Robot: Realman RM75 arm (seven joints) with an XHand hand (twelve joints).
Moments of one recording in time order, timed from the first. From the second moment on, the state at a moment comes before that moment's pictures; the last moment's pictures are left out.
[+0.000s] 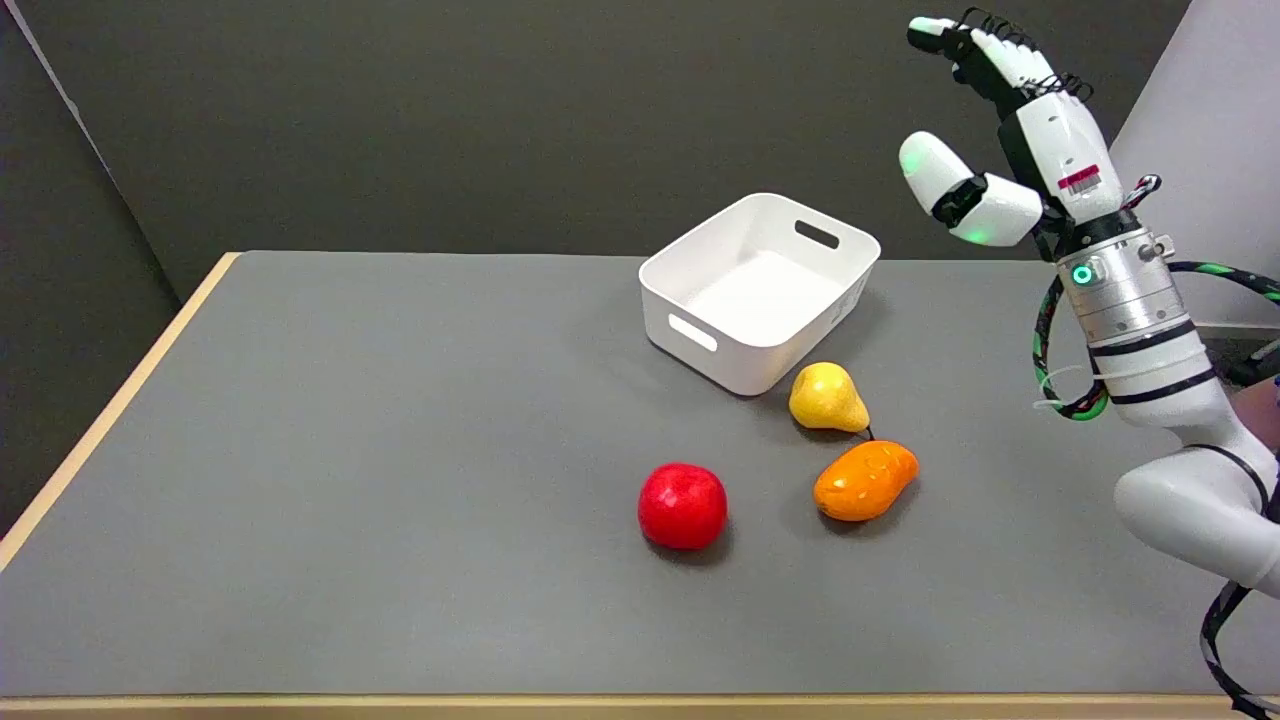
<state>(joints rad) -0.17 -0.73 -1.54 1.55 0.72 0.82 0.53</state>
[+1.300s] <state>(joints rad) -0.18 -0.70 -1.67 1.68 0.55 0.64 0.68</state>
